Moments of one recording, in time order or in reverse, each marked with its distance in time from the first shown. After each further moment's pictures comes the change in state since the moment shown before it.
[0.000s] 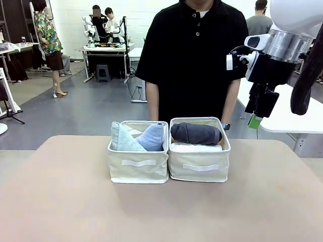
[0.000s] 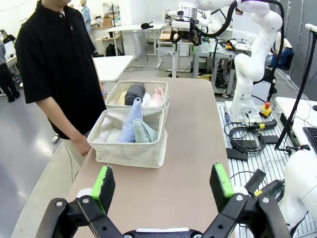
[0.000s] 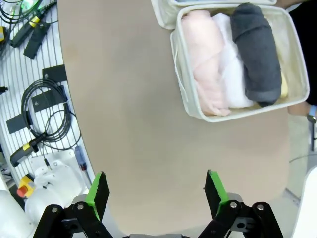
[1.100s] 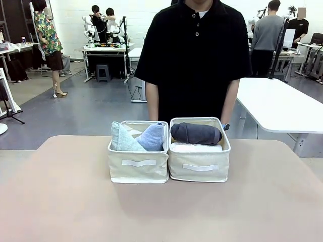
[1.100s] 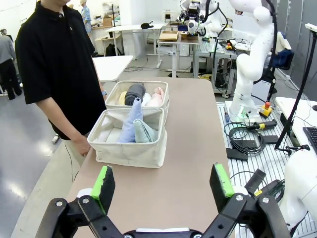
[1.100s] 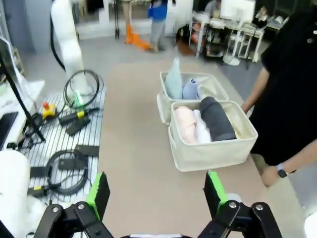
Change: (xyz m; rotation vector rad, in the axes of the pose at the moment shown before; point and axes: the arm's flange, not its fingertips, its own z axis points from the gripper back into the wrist) left arm 0.000 0.000 0.000 0.000 0.000 0.000; right arm -0.347 -0.042 0.074 0.065 -0.965 0.074
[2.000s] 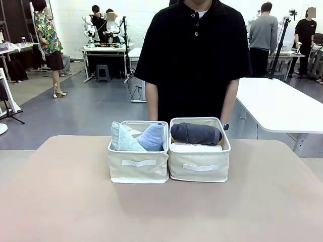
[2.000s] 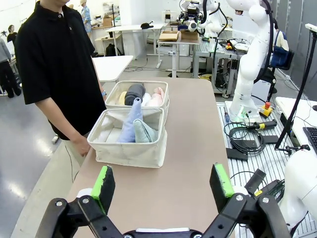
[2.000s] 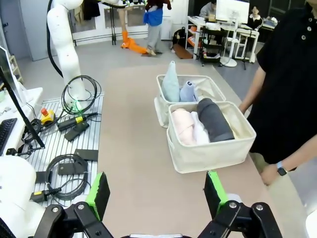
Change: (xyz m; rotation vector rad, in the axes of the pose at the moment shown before) left arm 0.000 0.000 0.000 0.000 0.000 0.000; right arm 0.003 -0.002 0.000 -0.010 -0.004 -0.020
